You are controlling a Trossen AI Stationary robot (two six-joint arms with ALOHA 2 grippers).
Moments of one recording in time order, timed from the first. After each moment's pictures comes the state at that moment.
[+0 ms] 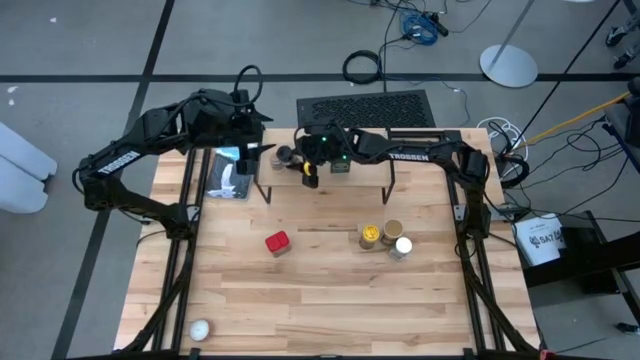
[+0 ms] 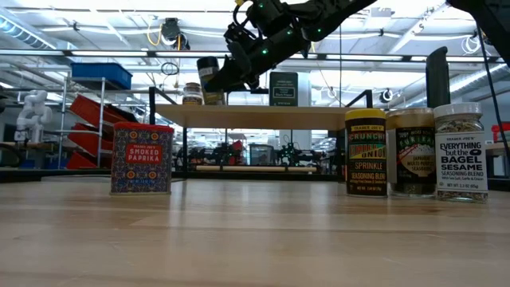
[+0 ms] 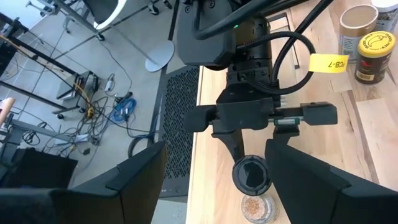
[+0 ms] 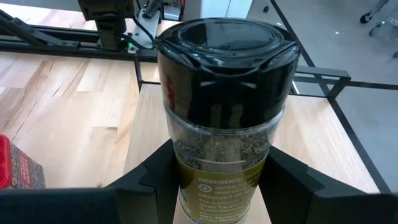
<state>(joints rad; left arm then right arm) 0.31 1.27 1.70 -1.00 -0.14 0.56 -0.33 1.97 1.61 -0.14 -0.19 -0.23</state>
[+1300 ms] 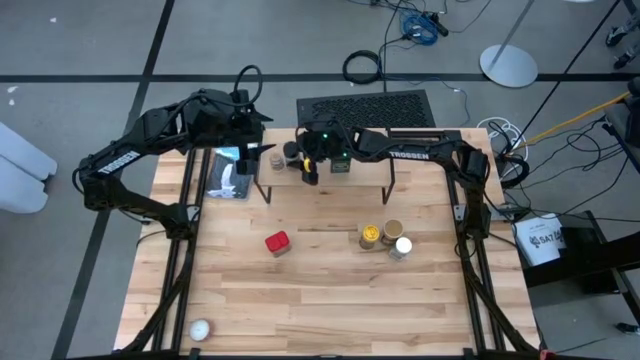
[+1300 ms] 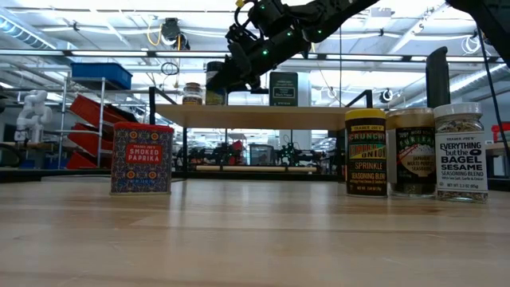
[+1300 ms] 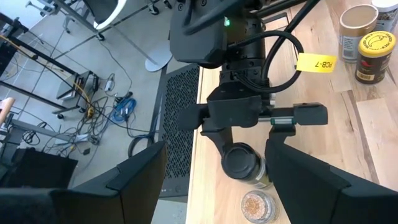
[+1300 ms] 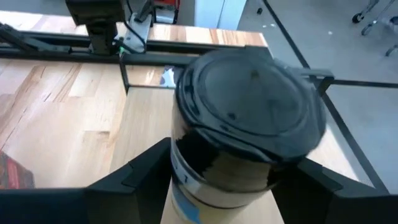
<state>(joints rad) 0.31 1.27 1.70 -1.00 -0.14 0.56 -0.34 1.97 1.61 -0.12 -0.18 -0.22</state>
